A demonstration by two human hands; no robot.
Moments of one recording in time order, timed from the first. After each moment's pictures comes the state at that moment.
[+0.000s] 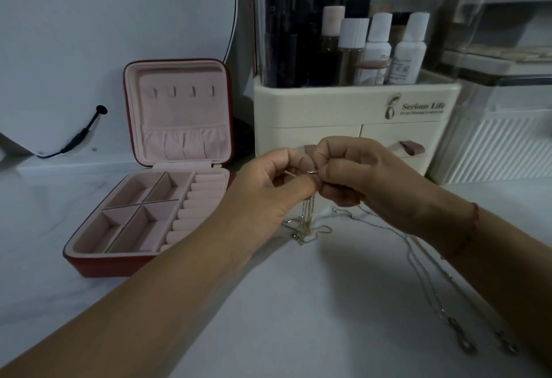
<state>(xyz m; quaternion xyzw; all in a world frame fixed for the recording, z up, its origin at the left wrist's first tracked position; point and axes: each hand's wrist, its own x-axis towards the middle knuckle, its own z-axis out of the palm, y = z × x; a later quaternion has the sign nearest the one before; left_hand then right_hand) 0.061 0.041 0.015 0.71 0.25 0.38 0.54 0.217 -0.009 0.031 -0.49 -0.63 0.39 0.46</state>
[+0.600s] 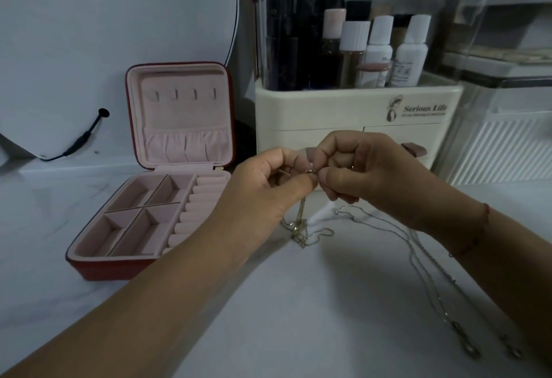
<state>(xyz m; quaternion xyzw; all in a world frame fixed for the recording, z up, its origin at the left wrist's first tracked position) 0.060 0.045 0.013 0.72 0.25 0.40 0.51 0.222 -0.012 0.036 -0.50 -0.69 0.27 0.44</state>
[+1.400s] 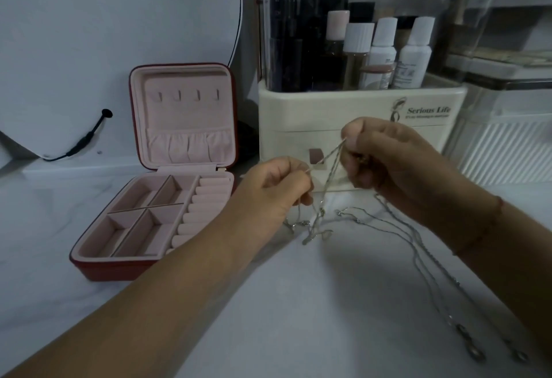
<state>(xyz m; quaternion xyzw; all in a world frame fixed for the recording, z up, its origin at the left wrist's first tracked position) 0.061 0.044 0.015 0.70 0.26 0.37 0.55 0.230 -0.006 0.040 -0.45 -0.56 0.39 0.57</state>
